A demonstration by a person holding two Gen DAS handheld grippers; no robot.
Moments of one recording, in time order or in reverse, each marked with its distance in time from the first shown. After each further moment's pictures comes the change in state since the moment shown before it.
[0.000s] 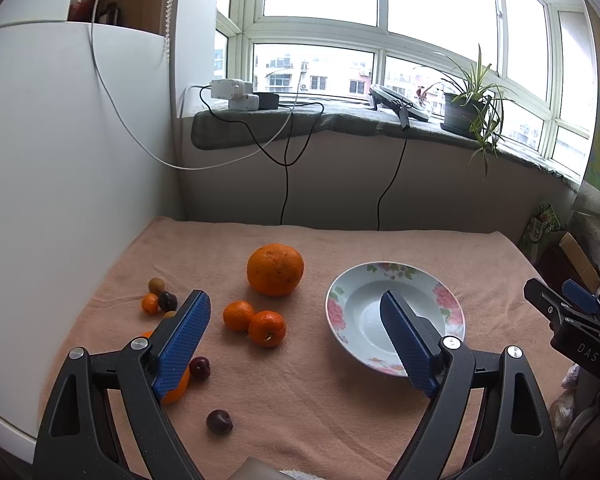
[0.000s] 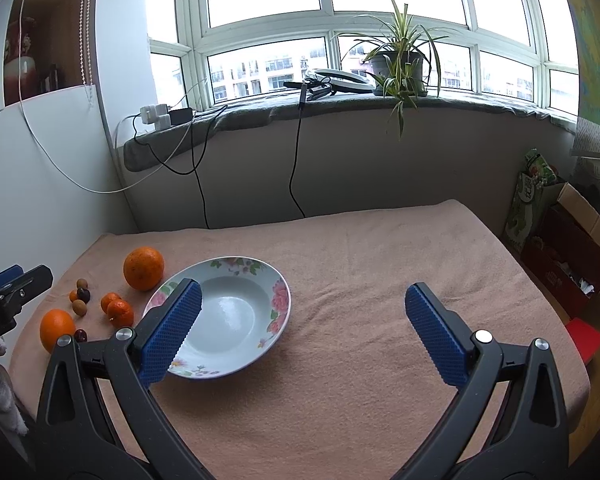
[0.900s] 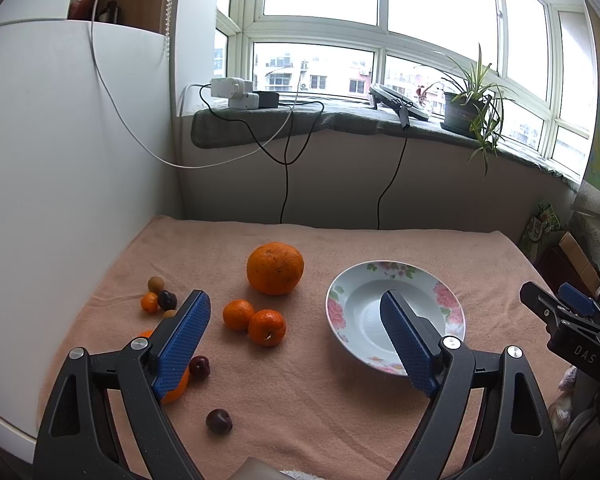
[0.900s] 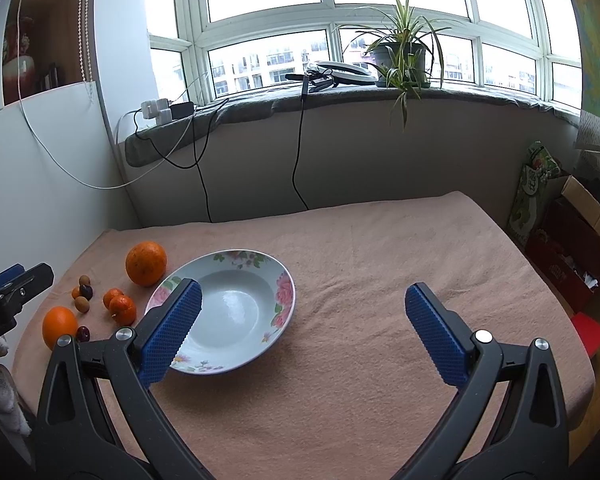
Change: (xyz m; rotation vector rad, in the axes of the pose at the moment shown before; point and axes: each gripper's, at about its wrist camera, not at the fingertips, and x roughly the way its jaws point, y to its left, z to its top) left arm 0.000 0.000 0.000 -0.002 0.002 0.000; right arm 0.005 -0.003 -0.001 0.011 0.022 0.013
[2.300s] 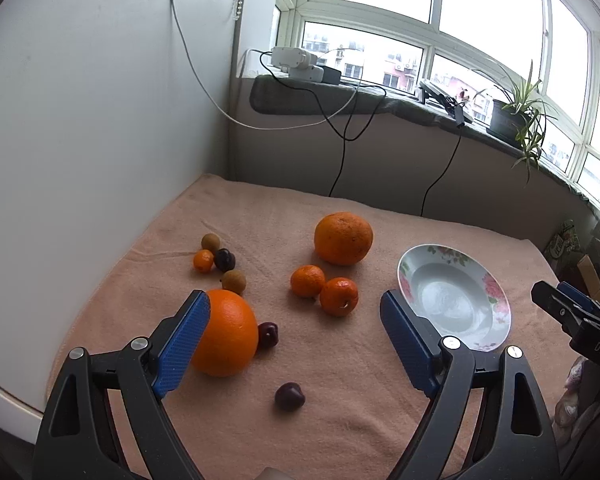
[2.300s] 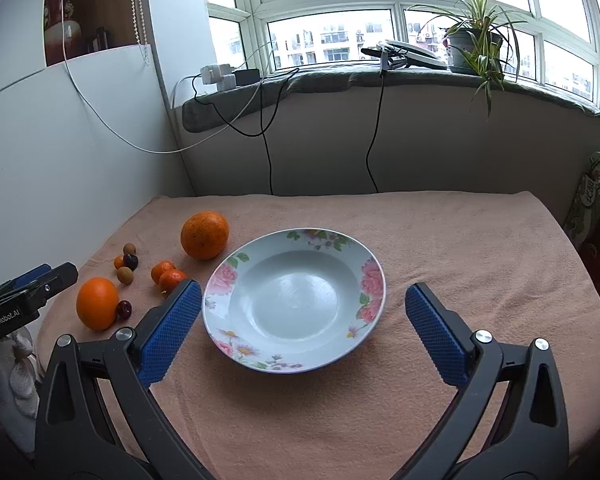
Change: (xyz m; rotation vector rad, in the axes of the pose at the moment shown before) left arm 0.004 0.077 -0.028 -0.138 0.073 0.066; right arm 0.031 0.058 -0.004 -0.099 0.101 0.204
